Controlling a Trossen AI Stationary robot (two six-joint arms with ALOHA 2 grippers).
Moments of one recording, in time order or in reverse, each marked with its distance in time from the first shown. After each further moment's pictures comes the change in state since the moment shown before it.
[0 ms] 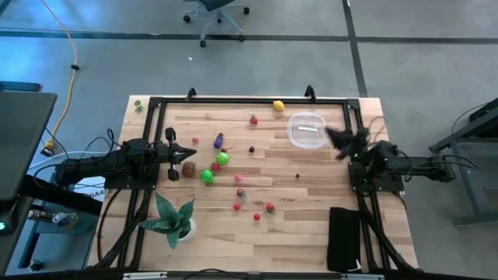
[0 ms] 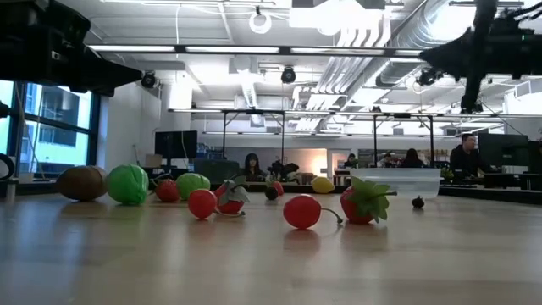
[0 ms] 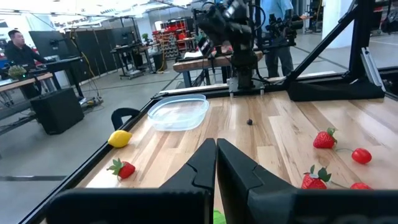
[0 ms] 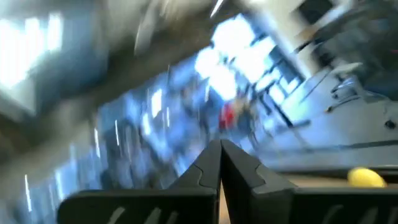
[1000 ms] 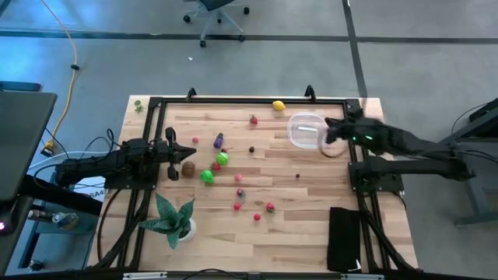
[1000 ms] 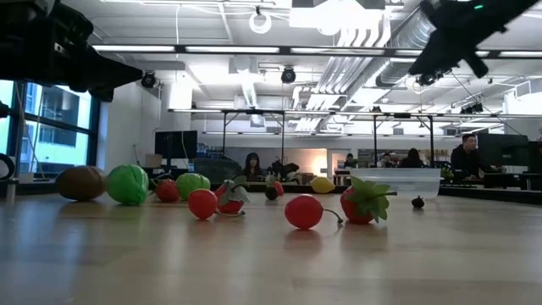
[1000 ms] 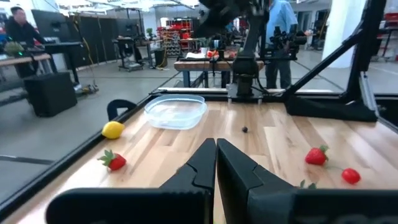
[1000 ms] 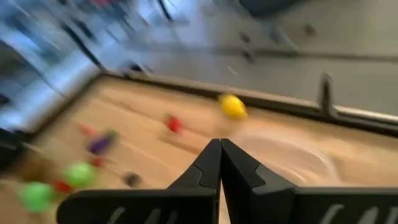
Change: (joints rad) left arm 0.000 0.000 0.000 0.006 -0.010 -0.131; right arm -0.215 0.620 0.696 -1.041 -0.094 0.113
